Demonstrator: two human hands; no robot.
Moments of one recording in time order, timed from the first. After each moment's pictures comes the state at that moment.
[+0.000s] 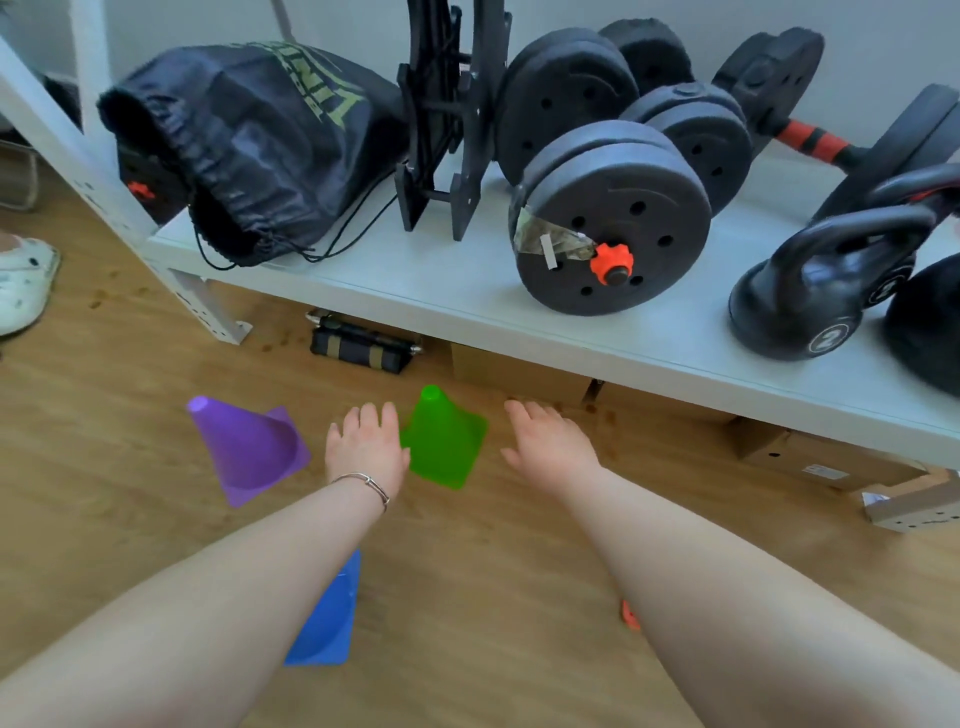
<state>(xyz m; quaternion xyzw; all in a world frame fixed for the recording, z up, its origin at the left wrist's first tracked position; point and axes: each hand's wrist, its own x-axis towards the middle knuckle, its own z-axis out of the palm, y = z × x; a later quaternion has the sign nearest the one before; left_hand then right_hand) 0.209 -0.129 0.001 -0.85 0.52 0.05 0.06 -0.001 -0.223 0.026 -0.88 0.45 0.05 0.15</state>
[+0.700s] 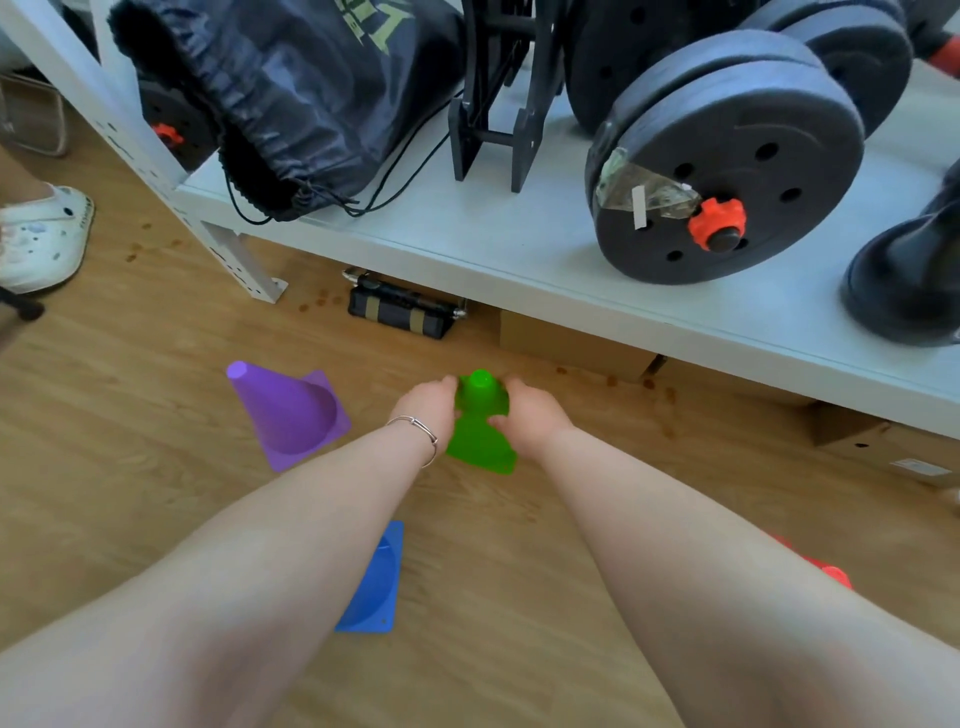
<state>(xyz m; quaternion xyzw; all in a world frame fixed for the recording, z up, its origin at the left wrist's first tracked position) 0.233 -0.170 -0.017 -0.80 0.54 0.25 0.02 0.088 -0.227 -0.014 -0.78 0.50 0.06 0.37</state>
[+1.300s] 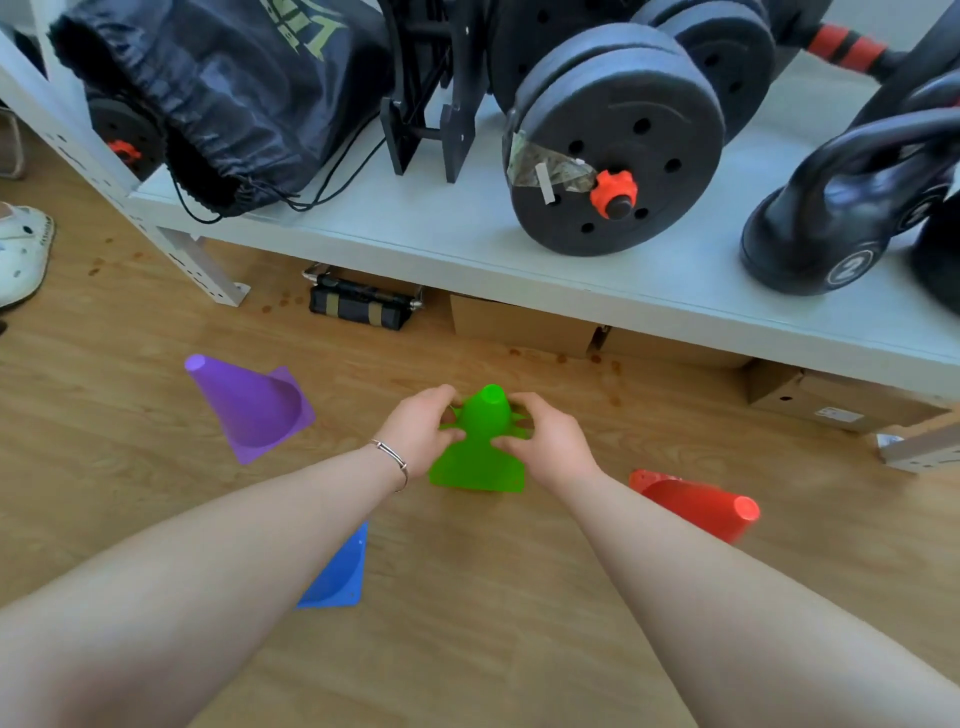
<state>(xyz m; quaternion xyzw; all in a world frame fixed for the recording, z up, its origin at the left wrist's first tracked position) 0.167 -0.126 0.009 -0.75 0.58 0.29 -0.14 -0.020 -0.175 0.000 -0.72 0.53 -0.11 0.44</state>
